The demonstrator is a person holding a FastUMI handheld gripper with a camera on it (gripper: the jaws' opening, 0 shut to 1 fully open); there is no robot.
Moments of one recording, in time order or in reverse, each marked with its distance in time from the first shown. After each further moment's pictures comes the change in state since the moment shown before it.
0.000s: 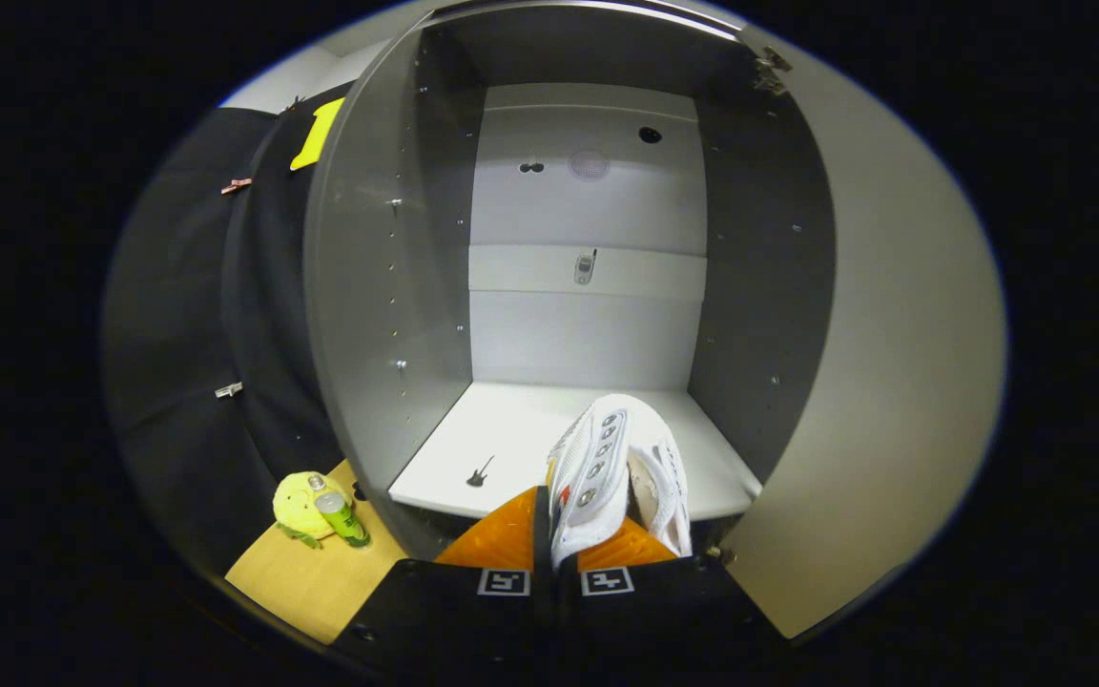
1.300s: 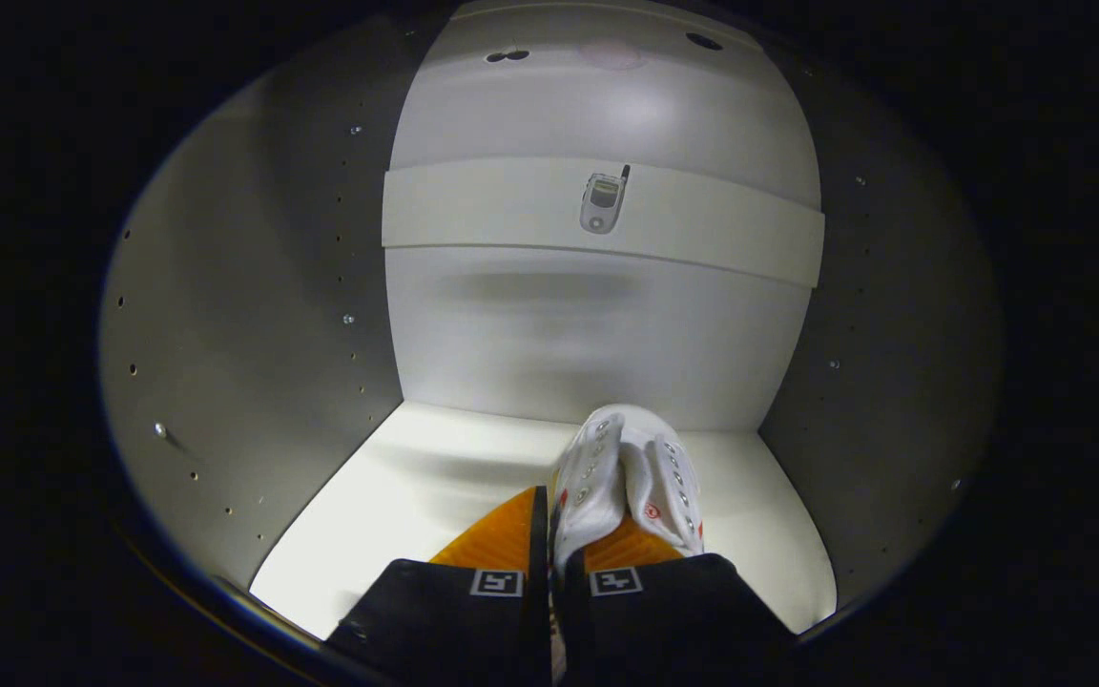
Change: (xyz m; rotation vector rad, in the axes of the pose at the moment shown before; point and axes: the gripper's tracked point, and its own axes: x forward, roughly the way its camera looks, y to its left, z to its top) arm 0.200 -0.012 -0.016 -0.002 0.127 0.005
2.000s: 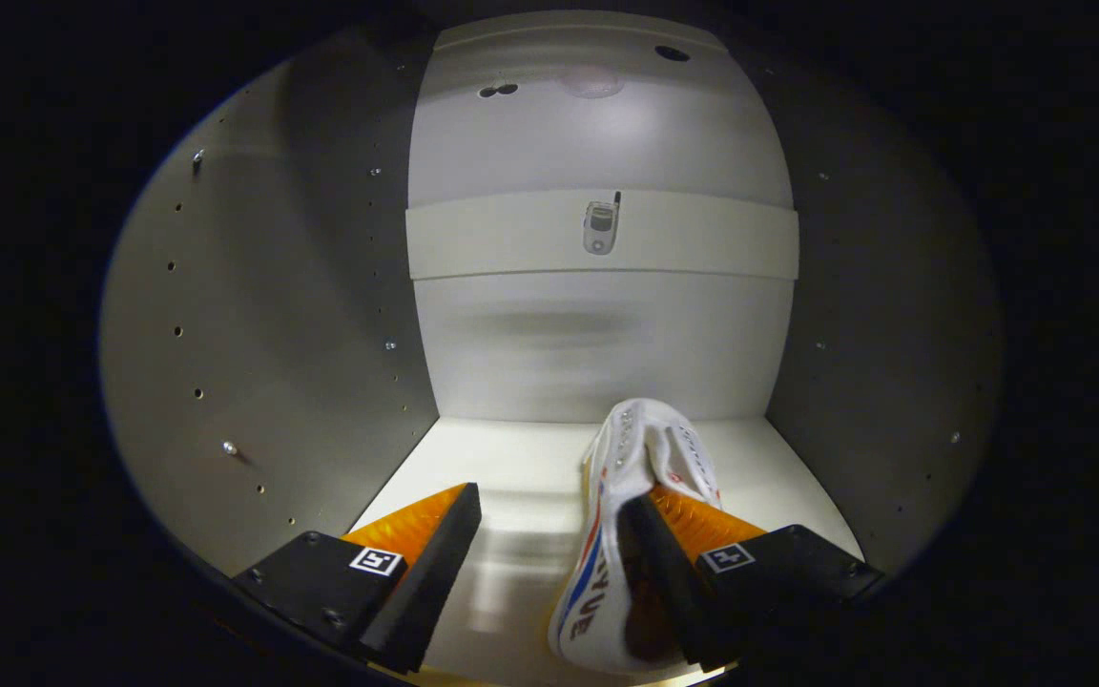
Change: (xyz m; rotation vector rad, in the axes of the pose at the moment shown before) arm -0.038 0.019 0.002 0.082 -0.047 0.044
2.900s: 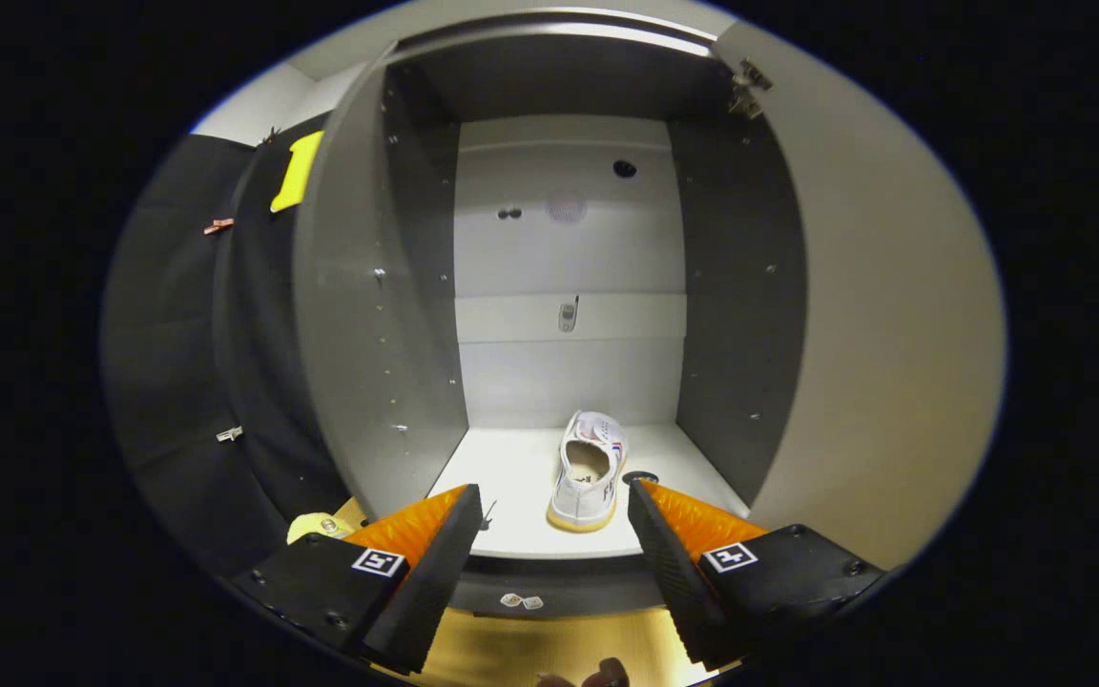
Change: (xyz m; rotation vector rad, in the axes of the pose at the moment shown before) arm -0.245 0.015 0.028 -0.006 -0.182 -0.092
